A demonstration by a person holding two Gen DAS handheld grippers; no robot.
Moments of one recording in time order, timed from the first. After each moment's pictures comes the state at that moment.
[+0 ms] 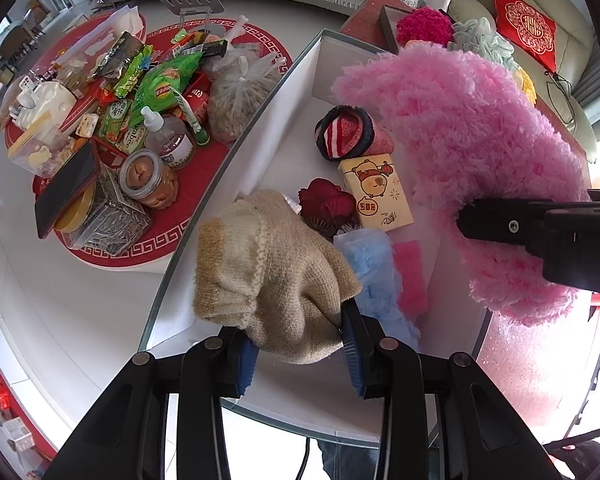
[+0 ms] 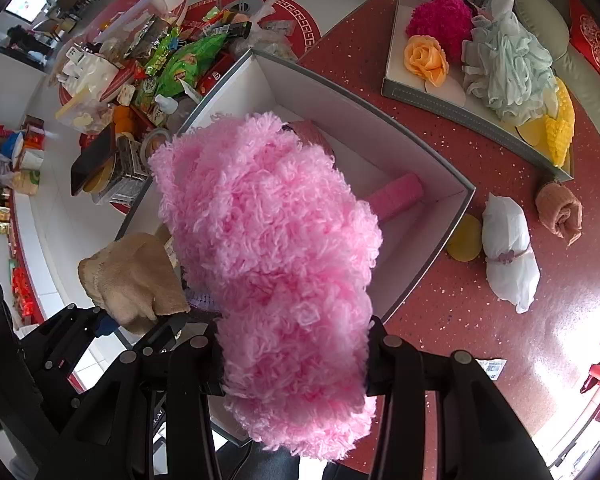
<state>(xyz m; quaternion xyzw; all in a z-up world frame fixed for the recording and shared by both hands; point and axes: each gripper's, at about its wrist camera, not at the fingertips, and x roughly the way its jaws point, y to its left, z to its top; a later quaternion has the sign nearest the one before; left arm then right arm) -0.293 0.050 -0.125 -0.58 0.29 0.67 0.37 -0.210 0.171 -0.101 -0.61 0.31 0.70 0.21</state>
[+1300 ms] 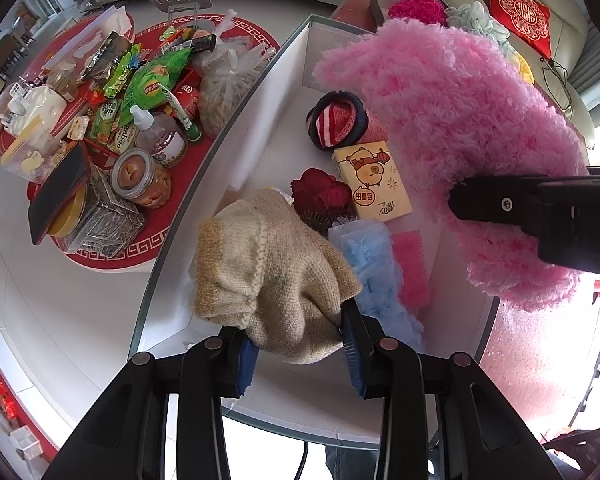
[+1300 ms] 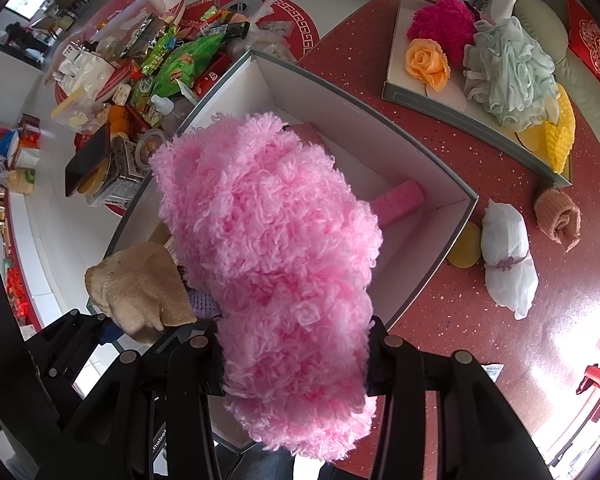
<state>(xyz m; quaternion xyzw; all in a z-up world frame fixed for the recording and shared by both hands) -0.290 0.055 -0.135 -0.58 0.31 0.66 0.37 -0.215 0.169 -0.103 -0.61 0.30 0.70 0.21</state>
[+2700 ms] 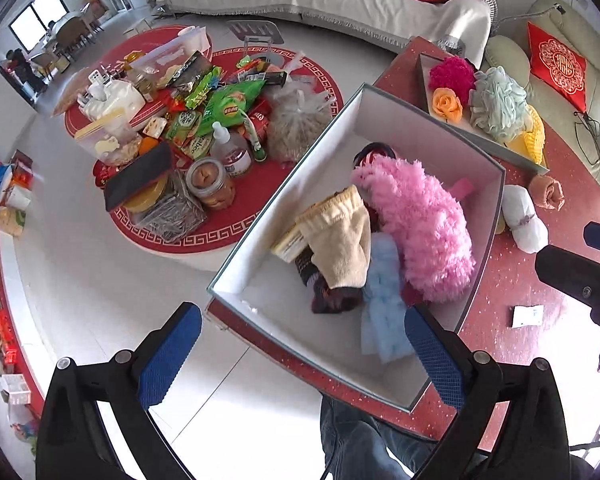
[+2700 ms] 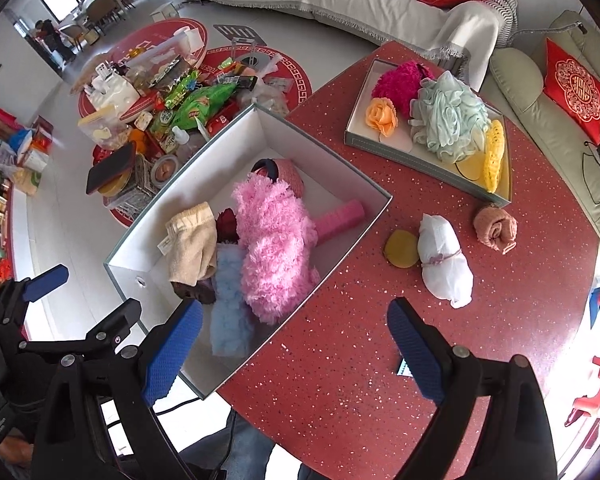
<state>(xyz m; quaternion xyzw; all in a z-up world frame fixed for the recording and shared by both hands) -0.262 0.013 -0.059 -0.54 0.27 0.74 0.29 -0.142 0.146 -0.029 -0.55 0.23 0.77 0.24</state>
